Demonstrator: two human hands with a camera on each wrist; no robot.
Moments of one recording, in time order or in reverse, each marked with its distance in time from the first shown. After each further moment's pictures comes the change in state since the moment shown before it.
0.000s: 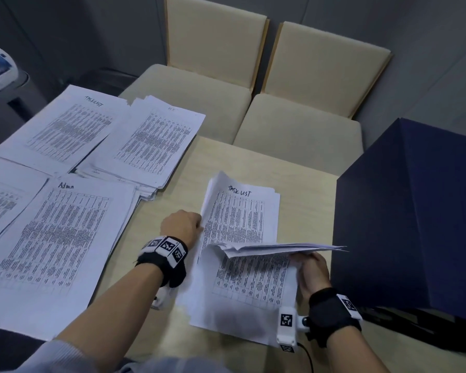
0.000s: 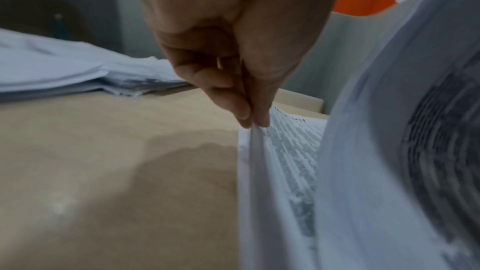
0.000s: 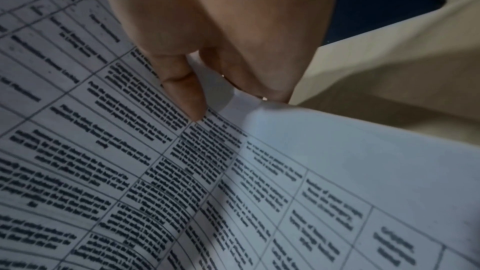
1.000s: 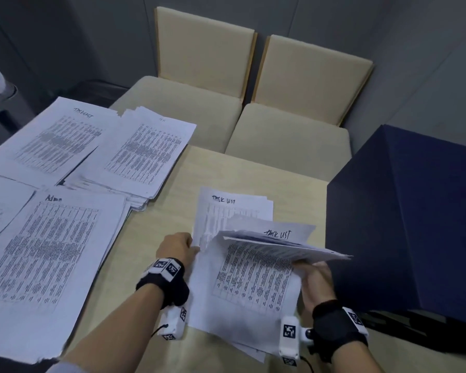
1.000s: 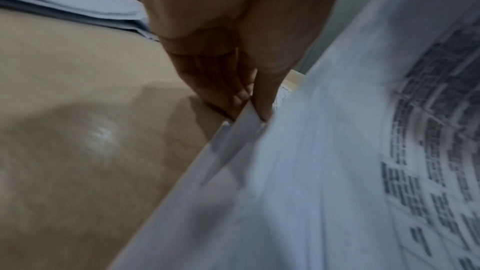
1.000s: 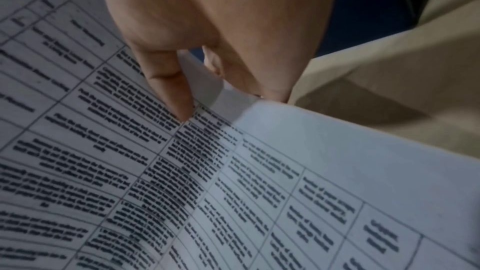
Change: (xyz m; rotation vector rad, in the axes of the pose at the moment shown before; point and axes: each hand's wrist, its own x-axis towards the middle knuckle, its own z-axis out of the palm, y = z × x) left_hand -0.008 0.004 0.031 -0.396 -0.086 -0.212; right_hand -0.007 -0.002 -0.022 0.086 -0.083 -0.124
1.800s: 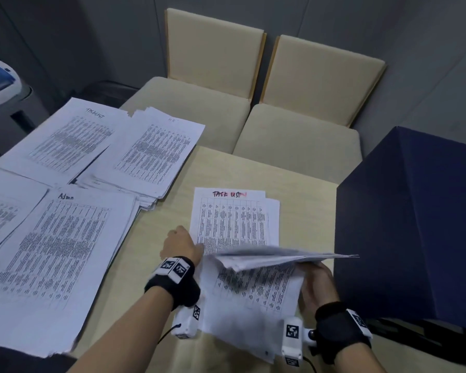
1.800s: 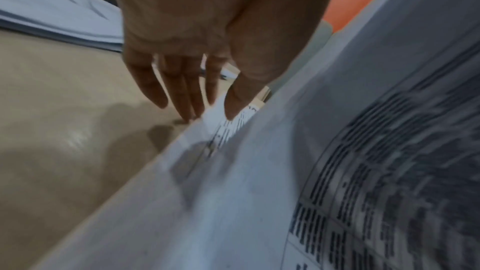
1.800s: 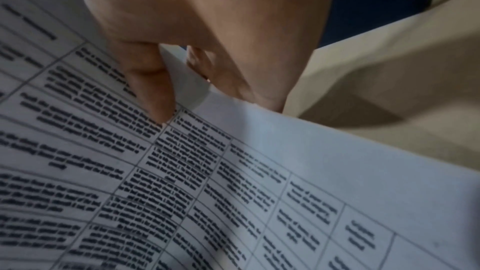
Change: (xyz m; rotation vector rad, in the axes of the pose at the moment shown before) left_hand -0.007 0.009 -0.011 -0.056 0.012 -0.180; right_hand 0.009 0.010 0.010 0.143 -0.090 0.133
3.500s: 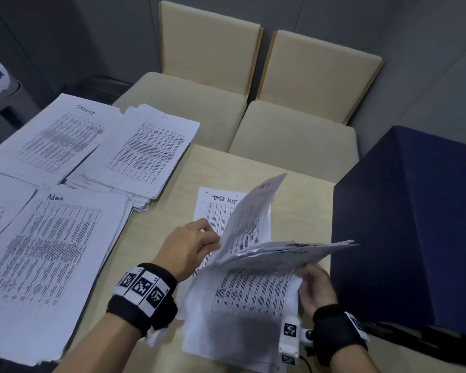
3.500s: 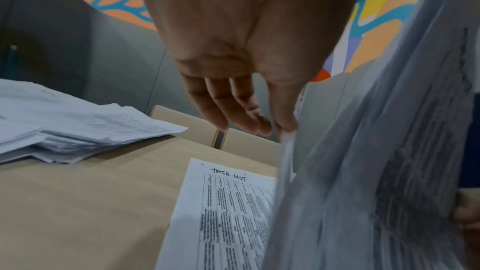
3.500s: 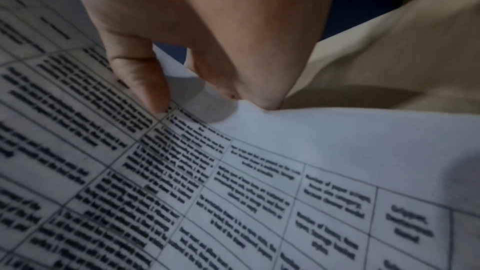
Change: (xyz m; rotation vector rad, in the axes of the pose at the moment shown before) left_hand -0.026 0.006 -0.035 0.024 0.097 0.949; right_hand -0.002 -0.009 -0.002 0.094 0.007 0.051
